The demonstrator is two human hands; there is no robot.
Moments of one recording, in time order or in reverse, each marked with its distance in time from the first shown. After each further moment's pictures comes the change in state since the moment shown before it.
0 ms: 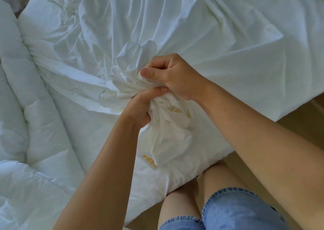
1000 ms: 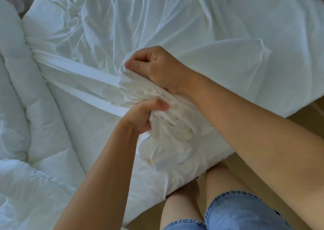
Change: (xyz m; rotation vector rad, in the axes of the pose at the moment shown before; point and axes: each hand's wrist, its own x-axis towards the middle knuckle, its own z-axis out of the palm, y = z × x) left_hand -0.008 -0.006 -0.002 0.056 -0.157 -0.138; right_hand 0.015 -0.025 0.014 -0.069 -0.067 -0.022
